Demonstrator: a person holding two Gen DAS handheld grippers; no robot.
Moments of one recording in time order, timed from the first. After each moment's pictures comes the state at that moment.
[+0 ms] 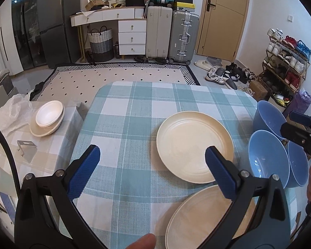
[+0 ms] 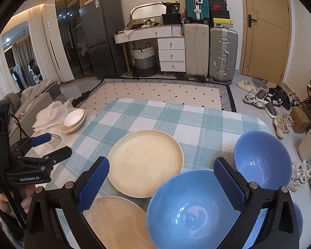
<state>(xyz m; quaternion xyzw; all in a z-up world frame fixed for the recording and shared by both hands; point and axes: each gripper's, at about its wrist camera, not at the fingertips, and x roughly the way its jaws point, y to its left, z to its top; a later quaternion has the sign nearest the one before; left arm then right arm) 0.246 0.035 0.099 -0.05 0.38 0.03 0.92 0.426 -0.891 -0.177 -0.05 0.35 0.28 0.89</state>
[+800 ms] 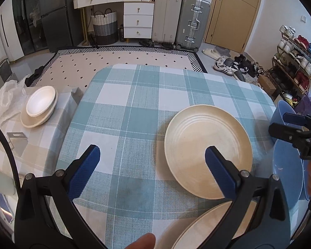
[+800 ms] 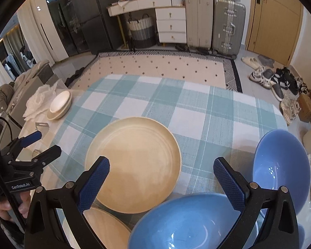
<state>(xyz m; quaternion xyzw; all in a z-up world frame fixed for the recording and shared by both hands) 0.317 0.050 0.039 -0.07 0.44 0.04 0.90 0.528 -0.845 -0.241 -0.07 0.47 0.27 0.84</state>
